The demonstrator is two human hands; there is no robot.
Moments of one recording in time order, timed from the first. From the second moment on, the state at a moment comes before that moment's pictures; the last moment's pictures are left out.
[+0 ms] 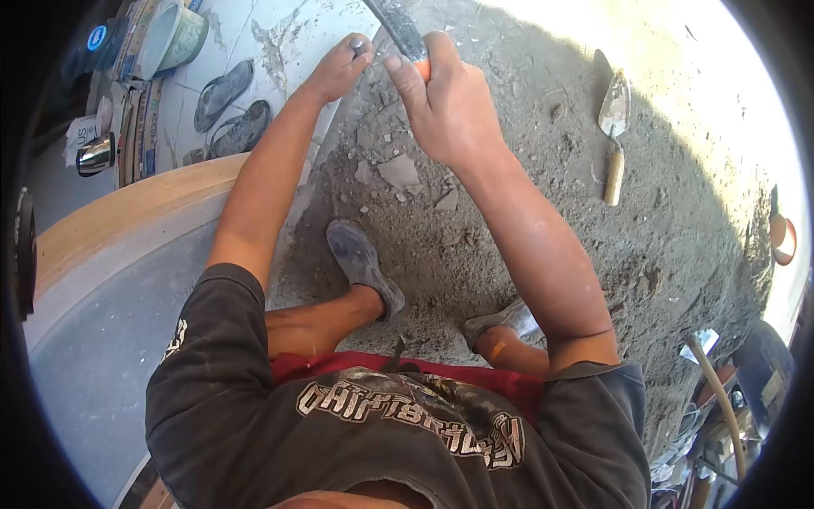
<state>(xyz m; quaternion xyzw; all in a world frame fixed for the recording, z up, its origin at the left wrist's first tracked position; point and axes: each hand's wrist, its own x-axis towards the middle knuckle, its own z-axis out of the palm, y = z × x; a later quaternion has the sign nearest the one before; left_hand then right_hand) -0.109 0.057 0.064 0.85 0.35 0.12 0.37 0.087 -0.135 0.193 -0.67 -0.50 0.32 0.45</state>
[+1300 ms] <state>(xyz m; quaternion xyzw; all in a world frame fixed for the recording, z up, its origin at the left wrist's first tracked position) -0.069 0.071 0.090 0.90 0.38 0.00 0.23 0.133 -0.155 0.172 -0.65 -0.41 0.42 0.49</state>
